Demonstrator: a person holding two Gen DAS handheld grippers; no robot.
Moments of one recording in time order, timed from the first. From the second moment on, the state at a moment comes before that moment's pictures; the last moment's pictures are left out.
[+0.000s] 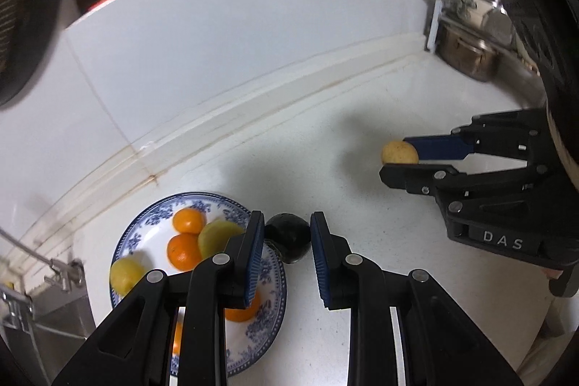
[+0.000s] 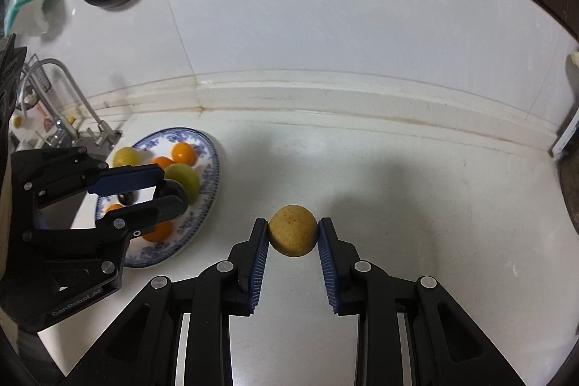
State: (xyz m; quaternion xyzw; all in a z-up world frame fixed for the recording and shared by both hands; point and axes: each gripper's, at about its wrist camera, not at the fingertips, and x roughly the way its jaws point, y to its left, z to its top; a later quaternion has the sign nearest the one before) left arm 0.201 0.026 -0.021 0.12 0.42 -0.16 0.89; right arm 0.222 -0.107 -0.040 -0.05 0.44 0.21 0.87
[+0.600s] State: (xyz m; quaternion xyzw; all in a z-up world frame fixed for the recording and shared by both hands) left arm 0.159 0.101 0.011 0.06 0.38 -0.09 0.92; right arm 0.191 -0.041 -0.002 -0.07 0.38 0.28 0.88
